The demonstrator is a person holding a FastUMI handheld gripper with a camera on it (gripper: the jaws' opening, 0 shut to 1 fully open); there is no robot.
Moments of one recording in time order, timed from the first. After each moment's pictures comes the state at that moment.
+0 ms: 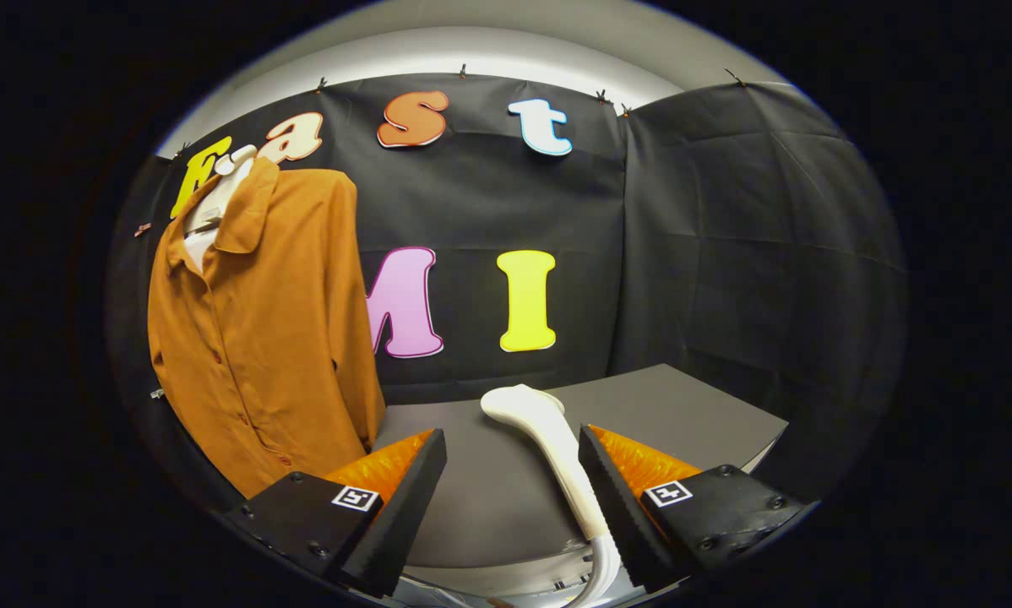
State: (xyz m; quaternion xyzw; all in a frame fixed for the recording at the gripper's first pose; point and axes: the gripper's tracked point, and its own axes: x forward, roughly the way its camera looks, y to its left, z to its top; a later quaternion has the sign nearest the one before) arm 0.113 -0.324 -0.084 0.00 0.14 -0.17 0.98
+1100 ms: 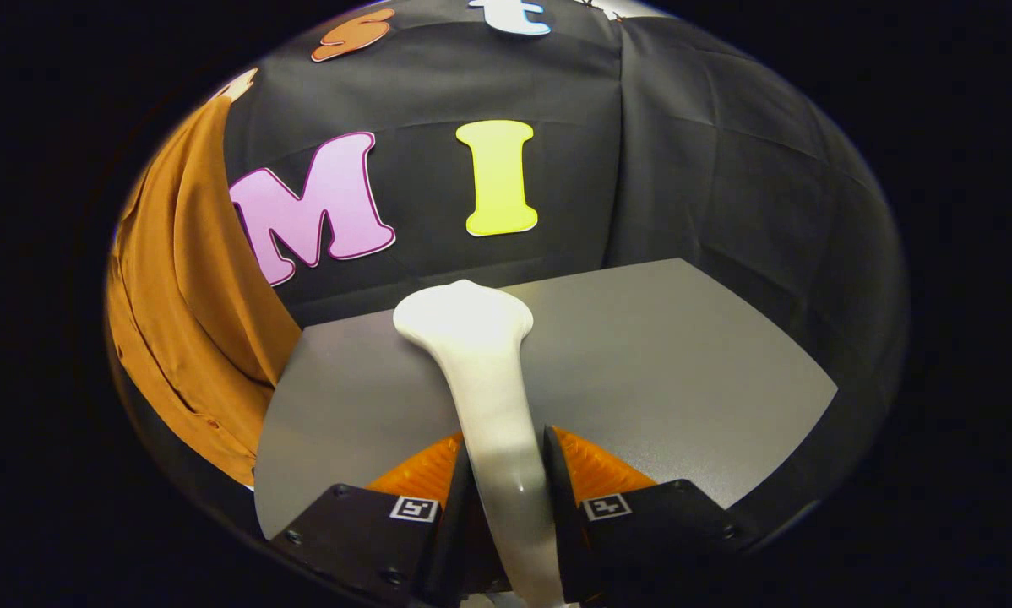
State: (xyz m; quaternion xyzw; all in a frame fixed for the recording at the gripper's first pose) arm 0.143 -0.409 -0.186 0.05 0.33 -0.18 0.93
